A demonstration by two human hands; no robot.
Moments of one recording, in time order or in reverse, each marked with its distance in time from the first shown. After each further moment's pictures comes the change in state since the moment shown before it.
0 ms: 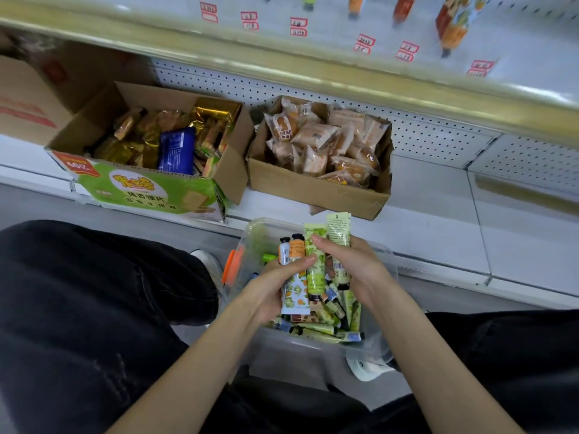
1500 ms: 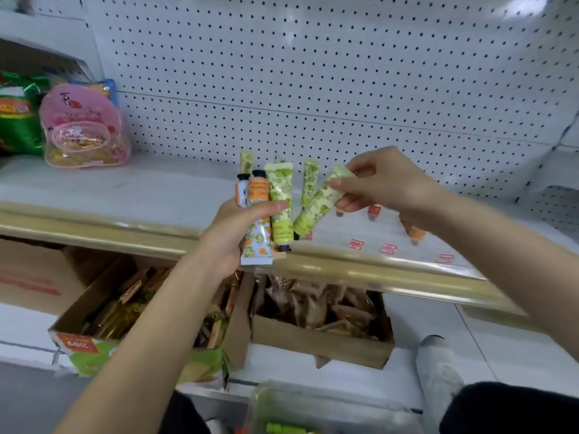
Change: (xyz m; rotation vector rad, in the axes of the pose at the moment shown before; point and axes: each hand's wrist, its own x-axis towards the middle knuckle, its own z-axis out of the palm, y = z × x) left_hand -0.049 0.320 0.049 0.353 0.041 0.710; right_hand -0.046 -0.342 0.017 -0.530 0.131 -0.745
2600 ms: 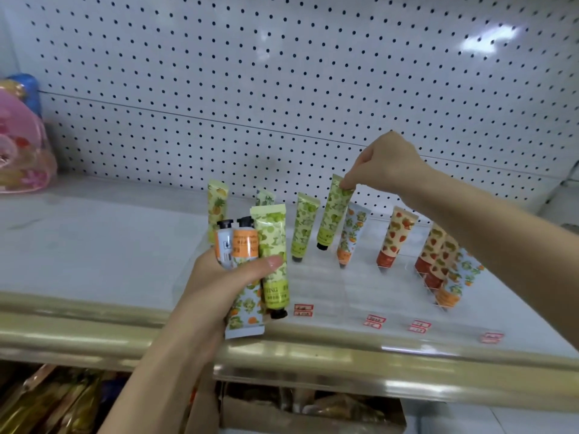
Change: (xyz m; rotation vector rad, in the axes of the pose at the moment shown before) left_hand 0.075 -0.026 -0.003 -0.082 -0.025 0.007; right_hand 0.153 0.019 -0.018 -0.452 0.293 0.096
